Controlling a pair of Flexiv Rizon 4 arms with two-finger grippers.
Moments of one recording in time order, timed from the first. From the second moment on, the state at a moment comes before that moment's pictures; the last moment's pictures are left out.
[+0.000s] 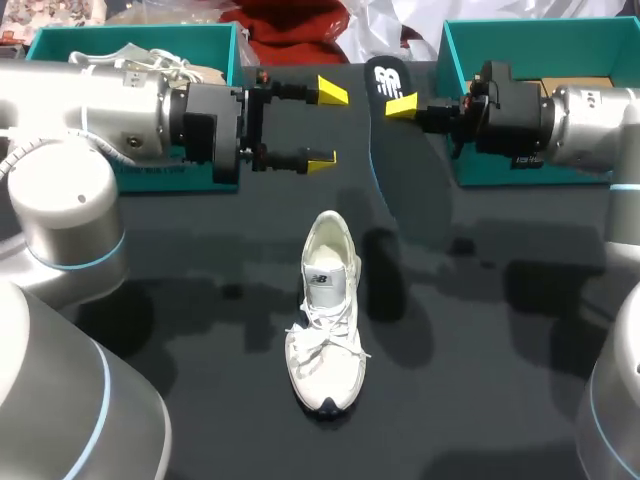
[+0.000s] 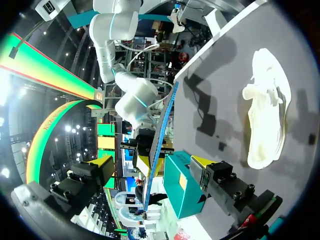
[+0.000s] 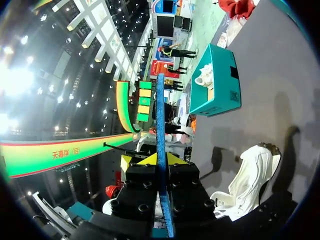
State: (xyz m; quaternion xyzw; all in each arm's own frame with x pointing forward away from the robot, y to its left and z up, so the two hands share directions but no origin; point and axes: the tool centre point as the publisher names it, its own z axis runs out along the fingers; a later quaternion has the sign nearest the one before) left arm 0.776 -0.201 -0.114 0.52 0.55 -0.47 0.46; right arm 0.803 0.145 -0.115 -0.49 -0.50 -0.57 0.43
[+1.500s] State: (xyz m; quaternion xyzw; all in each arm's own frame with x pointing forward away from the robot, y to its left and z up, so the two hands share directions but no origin) left arm 0.801 -0.249 -0.135 0.50 0.56 -0.47 0.46; right arm 0.832 0.162 -0.135 -0.56 -0.43 -0.52 0.49
